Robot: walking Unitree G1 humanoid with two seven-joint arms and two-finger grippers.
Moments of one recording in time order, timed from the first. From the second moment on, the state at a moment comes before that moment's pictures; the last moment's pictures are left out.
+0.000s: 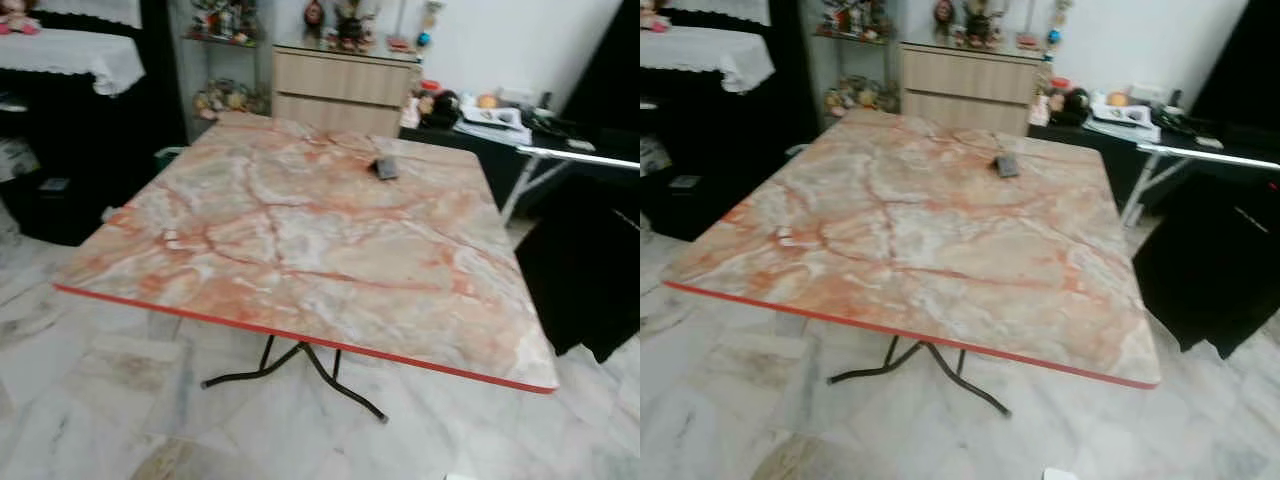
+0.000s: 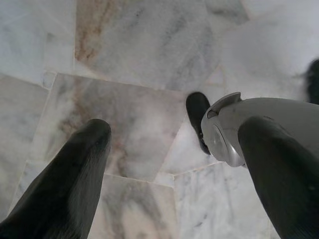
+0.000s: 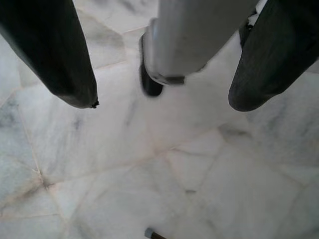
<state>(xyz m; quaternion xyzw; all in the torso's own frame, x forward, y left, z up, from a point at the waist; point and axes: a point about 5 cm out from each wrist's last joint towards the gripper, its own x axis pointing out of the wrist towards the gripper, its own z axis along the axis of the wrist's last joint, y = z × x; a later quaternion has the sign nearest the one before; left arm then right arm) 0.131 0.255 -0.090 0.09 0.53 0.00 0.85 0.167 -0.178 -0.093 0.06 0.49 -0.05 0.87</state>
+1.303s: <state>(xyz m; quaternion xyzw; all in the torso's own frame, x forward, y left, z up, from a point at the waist) 0.122 0.255 -0.093 0.09 0.54 0.00 0.84 0.172 -0.176 -0.091 0.06 0.49 -0.05 0.87</state>
